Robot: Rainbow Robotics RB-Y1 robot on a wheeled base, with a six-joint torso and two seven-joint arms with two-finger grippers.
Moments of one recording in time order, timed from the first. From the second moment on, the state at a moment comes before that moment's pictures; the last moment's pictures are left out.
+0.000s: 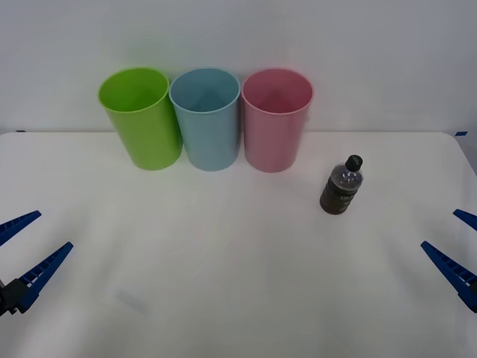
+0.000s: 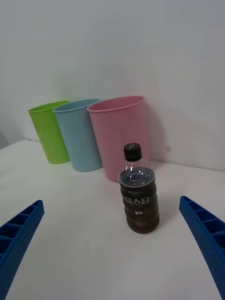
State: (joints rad) right arm 0.35 -0.40 -0.52 -1.66 0.96 -1.22 0.00; left arm 0.35 0.40 0.52 -1.66 -0.96 -1.22 0.00
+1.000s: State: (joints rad) right arm 0.35 -0.39 -0.37 -1.64 1.02 -1.04 0.12; left arm 0.35 0.40 0.52 -1.66 -0.96 -1.22 0.00
